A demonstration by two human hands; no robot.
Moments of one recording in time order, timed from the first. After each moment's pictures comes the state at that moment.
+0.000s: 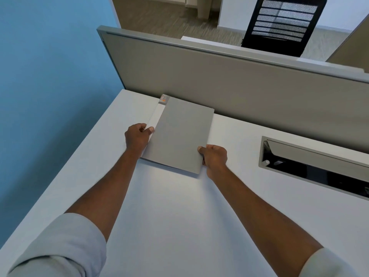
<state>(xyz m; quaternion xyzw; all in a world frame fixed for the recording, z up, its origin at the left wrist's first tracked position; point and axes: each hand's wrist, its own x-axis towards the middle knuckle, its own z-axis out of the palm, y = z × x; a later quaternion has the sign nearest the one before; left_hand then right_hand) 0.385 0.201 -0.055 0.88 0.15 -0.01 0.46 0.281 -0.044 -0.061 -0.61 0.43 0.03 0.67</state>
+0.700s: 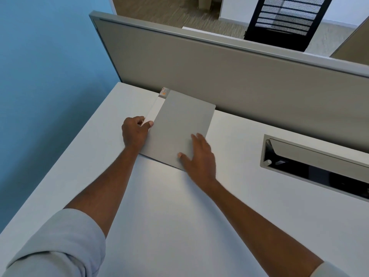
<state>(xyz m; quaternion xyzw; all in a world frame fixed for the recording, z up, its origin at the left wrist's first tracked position) 0.396 0.197 -0.072 0.90 0.13 0.06 0.42 0.259 -0.013 -0.069 -0.93 0.09 -0.01 0.35</state>
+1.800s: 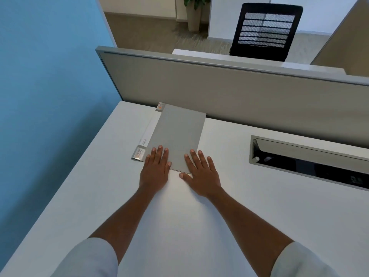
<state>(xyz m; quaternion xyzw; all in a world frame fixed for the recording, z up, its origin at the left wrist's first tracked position) 0.271 0.163 -0.082 0.98 -0.15 -0.10 0.05 0.213 -0.040 -0.097 -0.99 -0.03 0.10 0.10</state>
